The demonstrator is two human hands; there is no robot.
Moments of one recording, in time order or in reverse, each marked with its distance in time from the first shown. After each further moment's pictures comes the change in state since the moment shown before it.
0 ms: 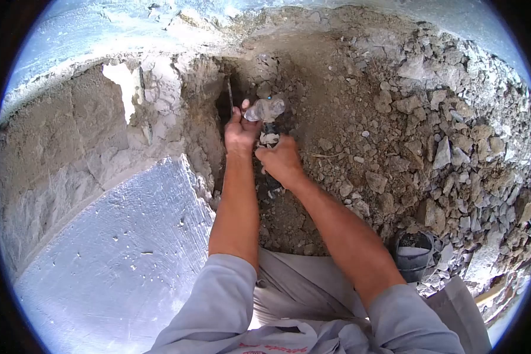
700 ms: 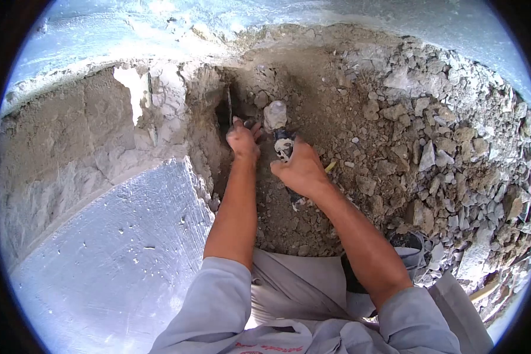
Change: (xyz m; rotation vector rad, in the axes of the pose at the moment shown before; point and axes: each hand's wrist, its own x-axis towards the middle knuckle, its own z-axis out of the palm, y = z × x) left_hand -0.005 -0.025 -0.001 0.613 0.250 0.372; right_hand -0.029 -0.073 -0.055 -0.564 -0.112 0.011
